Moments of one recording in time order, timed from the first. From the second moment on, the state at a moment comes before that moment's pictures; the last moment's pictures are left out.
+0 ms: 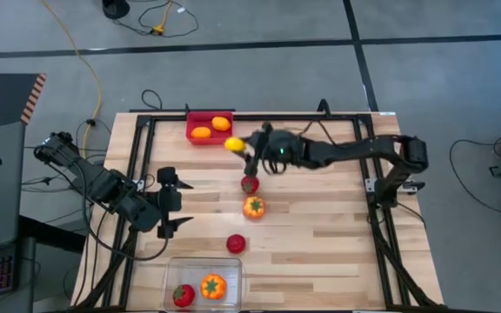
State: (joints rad) left arm -0.58 1.11 1.19 -1.01 -0.58 -0.34; right arm -0.14 1.68 1.19 0.23 0.21 0.03
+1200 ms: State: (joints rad) left arm -0.51 0.85 0.65 -0.44 -0.50 -0.22; right arm -0.42 2.29 1.93 0.00 -0.03 0.42
